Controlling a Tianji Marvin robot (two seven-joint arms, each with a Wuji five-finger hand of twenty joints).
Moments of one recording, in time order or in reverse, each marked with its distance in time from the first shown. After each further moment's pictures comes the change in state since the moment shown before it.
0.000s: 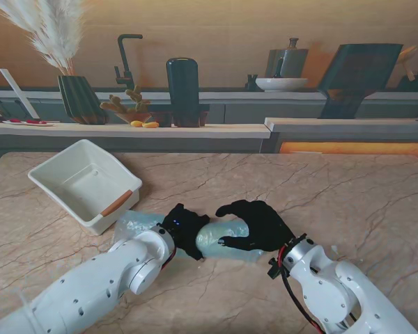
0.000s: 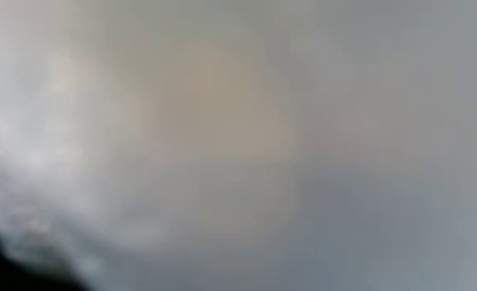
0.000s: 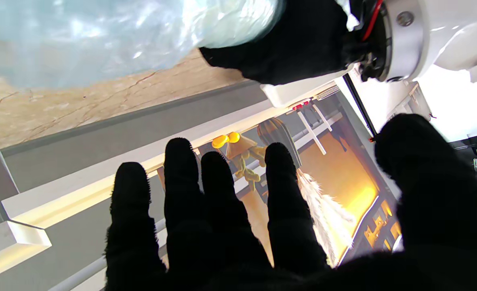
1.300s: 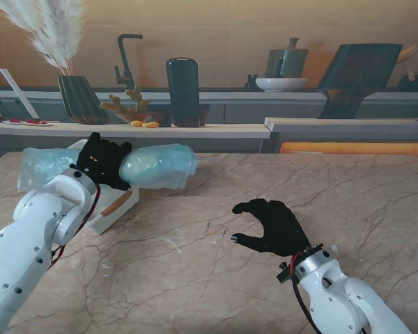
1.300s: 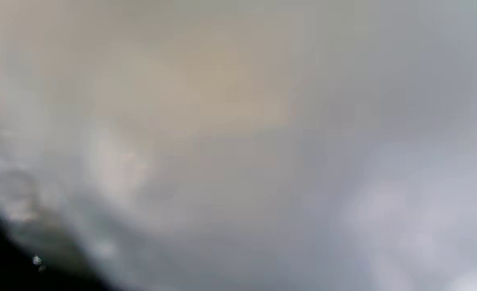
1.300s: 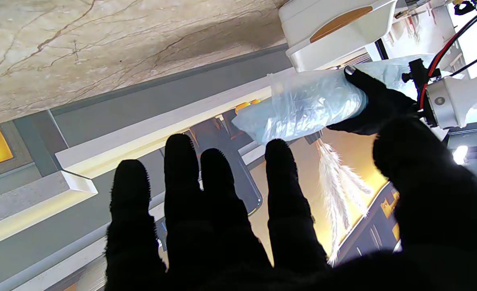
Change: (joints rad) left arm 0.137 0.055 -0.665 -0.184 0.327 -0.202 -0.039; right arm -0.119 -0.023 0.080 -0.062 -0.070 0.041 -0.134; left_hand 0.017 0.000 0.000 -0.010 0.000 0.023 0.000 -0.010 0.000 0.012 -0.002 0.000 -0.001 -0.017 -0.024 0.004 -0.036 -0.005 -0.048 0.000; right_hand 0.000 0.020 -0.002 0.000 0.025 -0.006 0.031 0.000 0.022 0.000 0.030 -0.002 0.022 -0.005 0.044 0.001 0.024 0.001 0.000 0.000
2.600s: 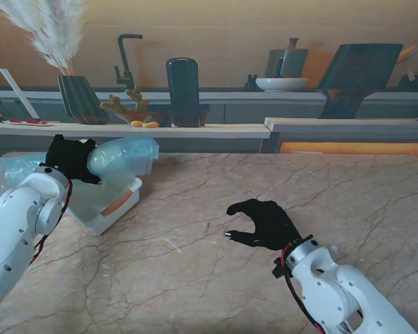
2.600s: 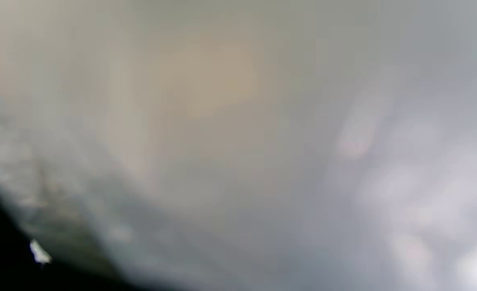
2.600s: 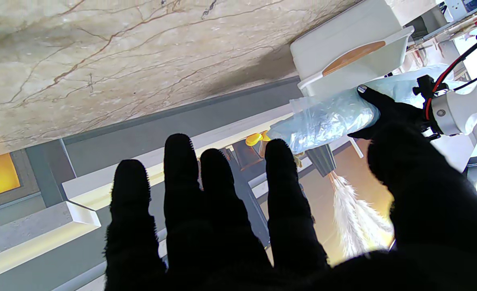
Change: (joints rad) left arm -0.097 0.016 -0.039 0.285 -0.090 0.056 0.107; right arm 0.088 0.018 -0.062 0.022 0.016 0.099 0.137; left_hand 0.013 0.000 0.000 -0.038 -0.014 -0.007 0.000 -0.015 -0.015 -0.015 -0.019 0.000 -0.035 -0.061 -0.094 -0.019 -0.041 -0.031 -0.093 -0.027; right_hand 0.007 0.039 -0.007 0.000 0.000 0.000 0.000 -0.004 0.000 0.000 0.000 0.000 0.000 0.003 0.000 0.000 0.000 0.000 0.001 0.000
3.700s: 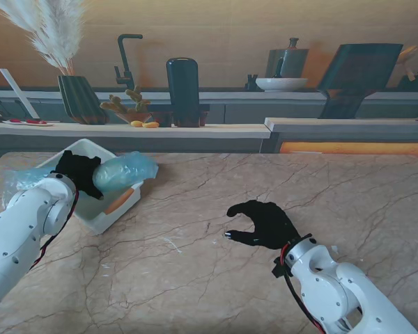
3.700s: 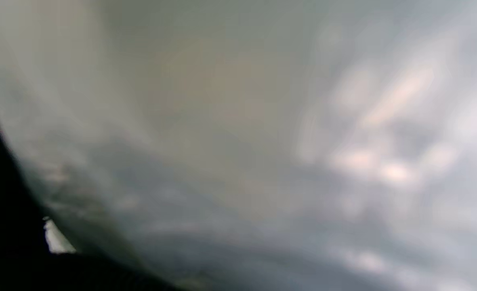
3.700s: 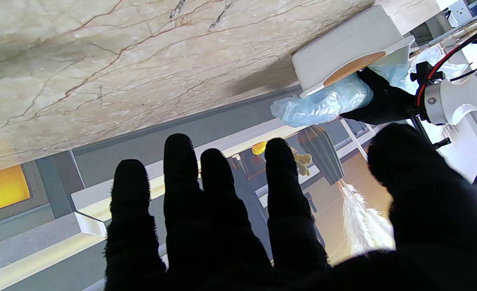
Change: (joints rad) left arm -0.101 0.022 0.172 0.151 -0.075 0.025 -0.094; right arm 0.015 0.003 -0.007 0.007 0.018 0.030 0.040; left_hand 0.074 0.000 -0.063 0.000 -0.001 -0.001 -0.030 -0.096 -0.050 -0.019 -0.015 -0.105 -0.068 -0.023 -0.122 -0.056 -0.052 -0.004 -0.127 -0.026; right_hand 0.000 0.012 -0.009 0.000 0.011 0.000 -0.001 -0.001 0.000 0.000 0.000 0.000 0.000 0.002 0.000 0.000 0.000 0.000 0.000 0.000
